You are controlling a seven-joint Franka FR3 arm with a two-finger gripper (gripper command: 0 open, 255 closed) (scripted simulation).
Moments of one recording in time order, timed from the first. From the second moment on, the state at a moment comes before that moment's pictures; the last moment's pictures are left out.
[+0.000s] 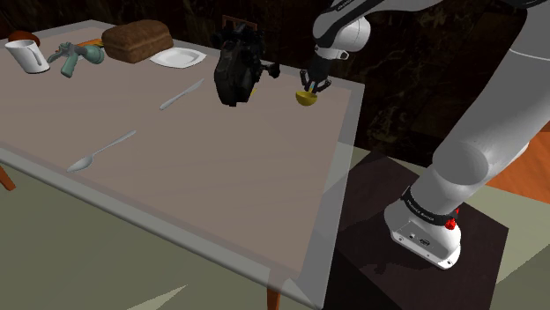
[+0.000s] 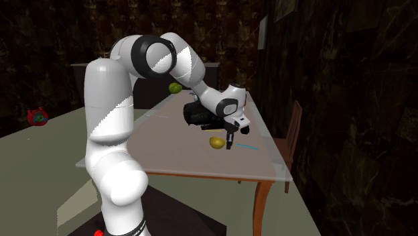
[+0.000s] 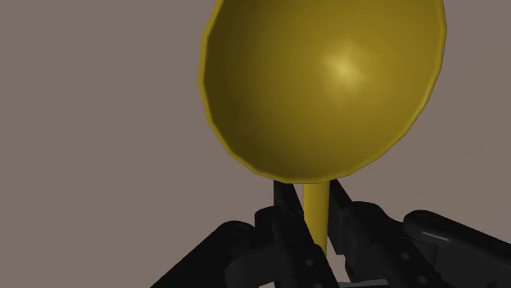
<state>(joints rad) -0.21 0.13 -0.03 -2.20 0.25 2.39 0.73</state>
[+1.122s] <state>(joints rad) -0.21 0.03 -0.04 -2.12 0.21 2.22 0.77</state>
